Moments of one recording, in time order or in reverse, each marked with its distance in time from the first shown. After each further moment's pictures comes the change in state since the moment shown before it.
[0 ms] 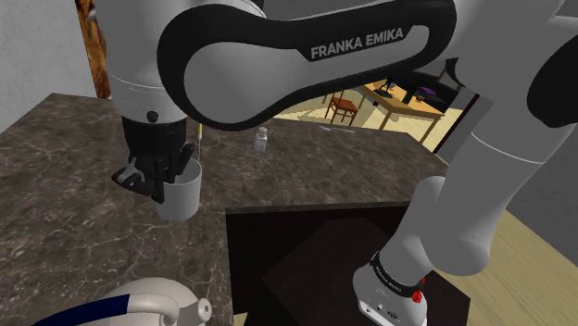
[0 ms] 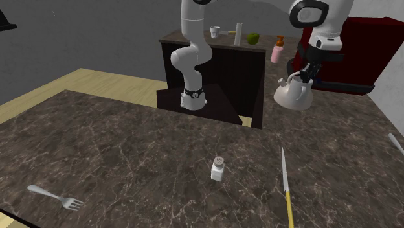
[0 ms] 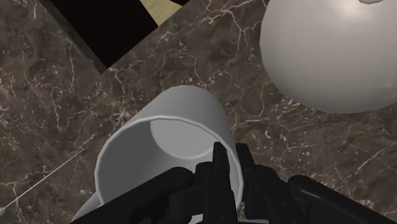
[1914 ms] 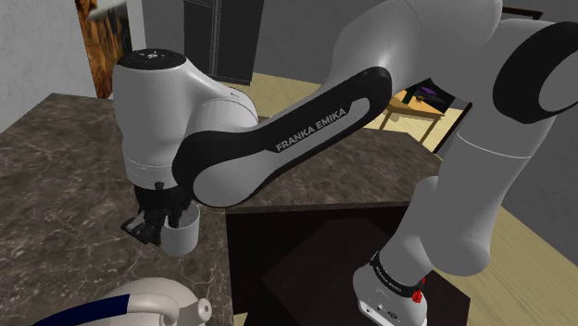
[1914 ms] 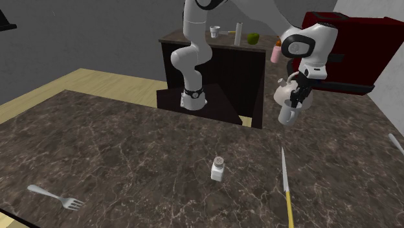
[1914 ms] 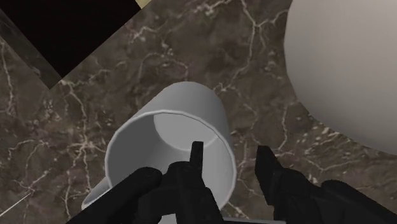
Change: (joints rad) arm 0.012 0.112 -0.011 -0.156 -0.075 0.253 0.059
